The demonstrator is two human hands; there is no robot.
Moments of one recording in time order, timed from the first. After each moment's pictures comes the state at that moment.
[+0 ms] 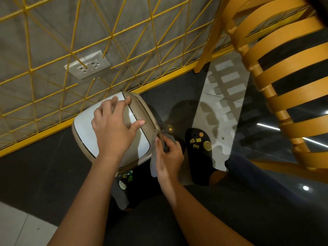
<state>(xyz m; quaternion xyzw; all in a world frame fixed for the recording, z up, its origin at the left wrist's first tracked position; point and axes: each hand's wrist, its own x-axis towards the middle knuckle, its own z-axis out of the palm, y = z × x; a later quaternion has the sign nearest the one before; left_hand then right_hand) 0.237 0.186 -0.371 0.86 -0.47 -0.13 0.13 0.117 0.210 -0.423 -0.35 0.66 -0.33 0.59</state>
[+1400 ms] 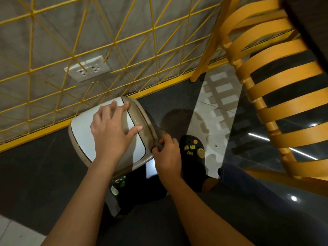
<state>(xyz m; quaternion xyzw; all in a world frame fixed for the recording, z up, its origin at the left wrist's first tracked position) 0.237 0.188 -0.371 0.86 -0.48 -0.13 0.13 0.106 0.183 -0.415 -0.59 0.66 -0.10 0.45</state>
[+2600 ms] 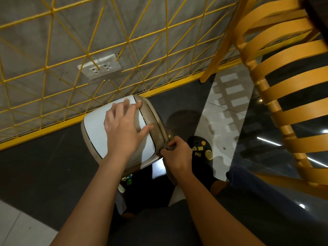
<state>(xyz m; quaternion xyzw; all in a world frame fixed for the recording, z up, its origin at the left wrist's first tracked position) 0.237 0.186 -0.369 0.86 -0.48 -0.15 0.13 0.101 0.177 -0.419 -0.54 0.65 -0.11 0.52</state>
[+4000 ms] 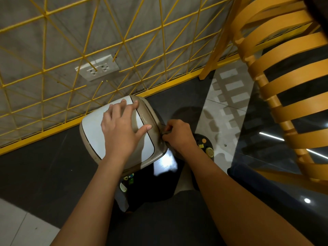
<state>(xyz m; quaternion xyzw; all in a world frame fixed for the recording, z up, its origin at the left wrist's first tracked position) 0.238 0.187 -0.370 0.86 -0.48 -0.14 0.13 0.108 0.117 -0.412 -0.67 0.56 0.02 0.49</state>
